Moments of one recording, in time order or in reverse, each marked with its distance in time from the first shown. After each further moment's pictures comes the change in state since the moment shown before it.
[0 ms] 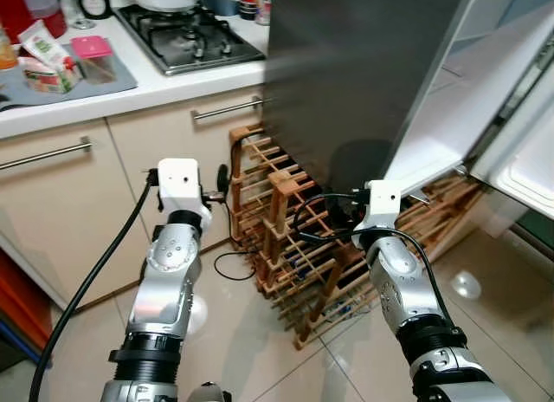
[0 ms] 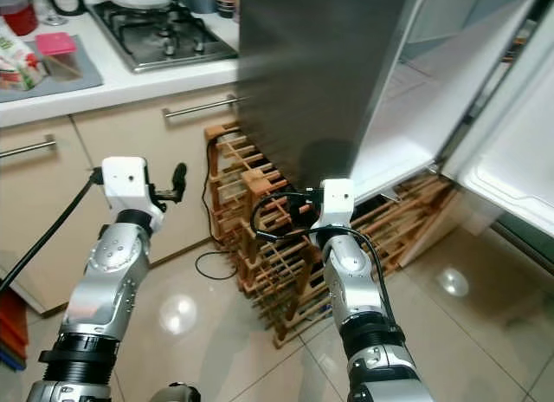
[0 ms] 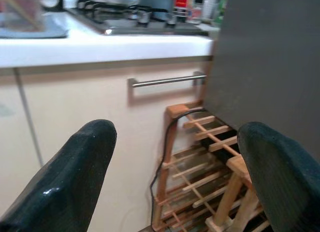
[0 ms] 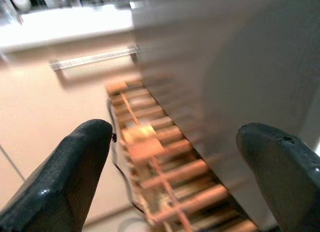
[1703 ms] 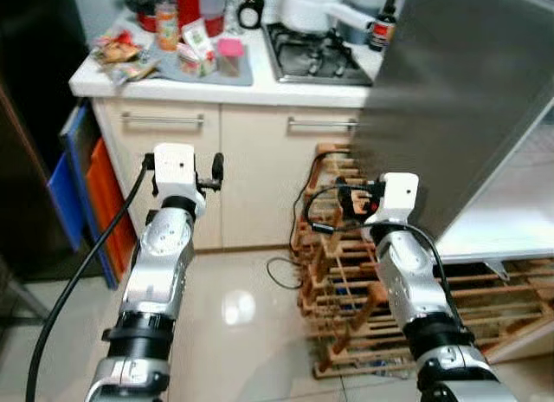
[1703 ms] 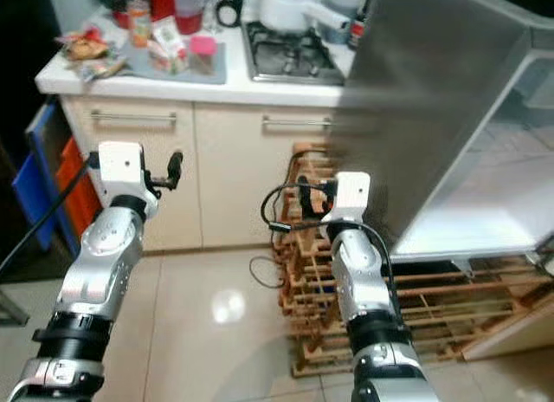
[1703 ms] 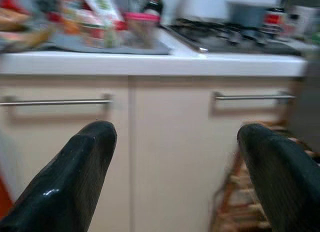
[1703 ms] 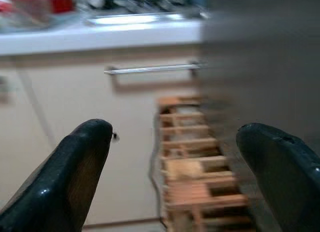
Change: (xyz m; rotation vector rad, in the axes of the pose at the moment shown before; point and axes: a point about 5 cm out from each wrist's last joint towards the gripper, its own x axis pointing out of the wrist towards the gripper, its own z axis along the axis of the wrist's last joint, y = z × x) left arm 0.016 -0.014 0.008 0.032 0.004 -0.094; right arm -0.008 -0.034 0.003 -0.062 -0.009 -0.152
